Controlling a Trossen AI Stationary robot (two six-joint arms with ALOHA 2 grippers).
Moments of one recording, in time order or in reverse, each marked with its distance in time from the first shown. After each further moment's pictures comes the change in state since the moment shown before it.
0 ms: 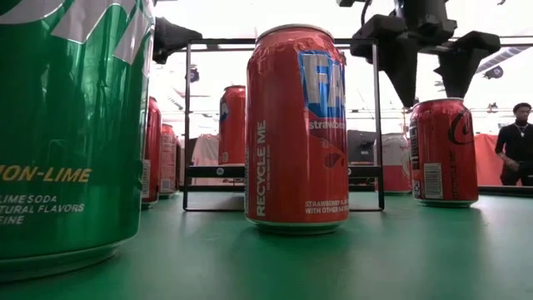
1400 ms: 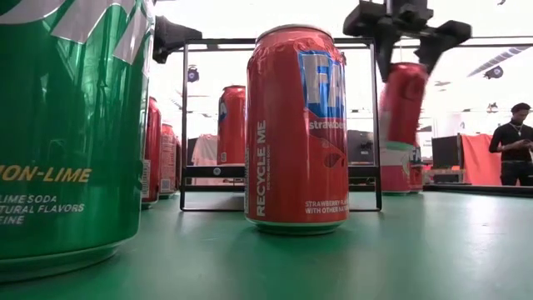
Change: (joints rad) left arm 0.000 0.000 0.000 0.016 0.000 -0.016; right arm -0.203 -0.103 0.153 -0.116 0.114 -0.143
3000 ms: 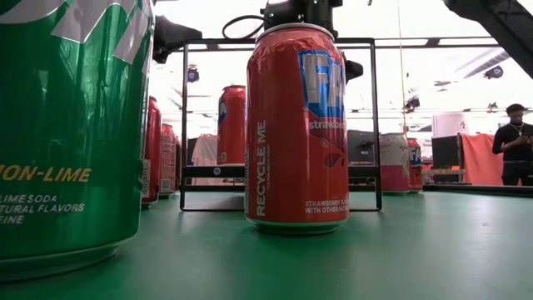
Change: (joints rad) left arm 0.000 0.000 0.000 -0.001 0.000 0.000; right arm -0.211 0.591 0.672 -0.167 -0.003 -0.547
